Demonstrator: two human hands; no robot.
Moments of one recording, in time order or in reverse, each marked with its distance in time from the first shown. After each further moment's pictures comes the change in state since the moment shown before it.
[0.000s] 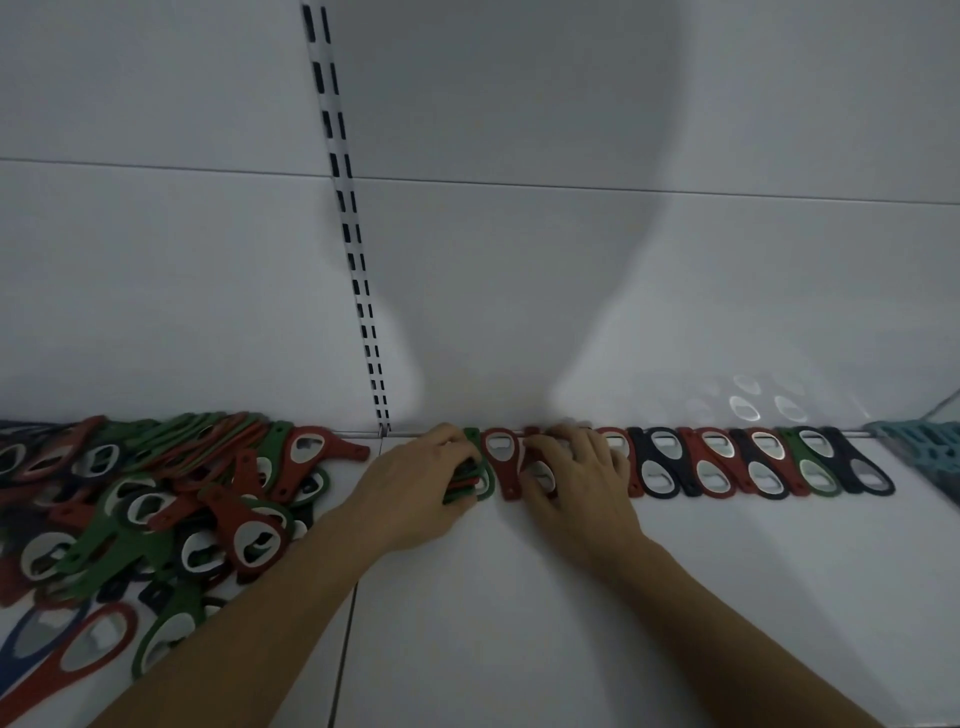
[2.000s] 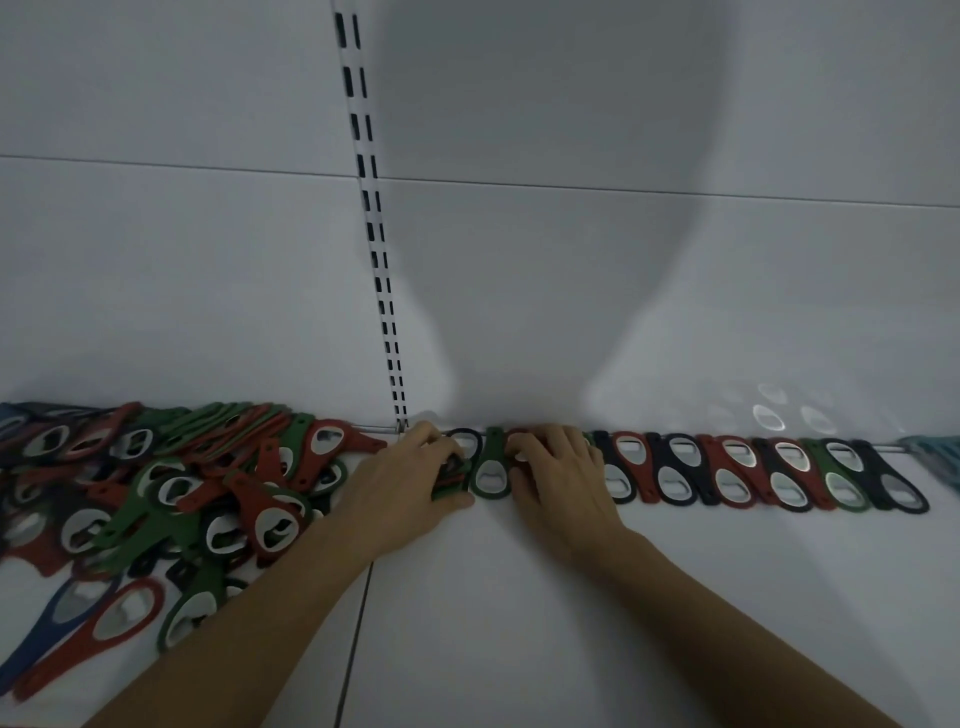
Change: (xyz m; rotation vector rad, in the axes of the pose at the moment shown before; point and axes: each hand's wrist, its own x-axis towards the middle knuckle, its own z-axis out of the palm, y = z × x) left_hand -0.021 -0.015 -0.001 0.025 0.049 -0.166; right_hand 0.015 -0.025 0.010 0.075 -0.002 -0.165
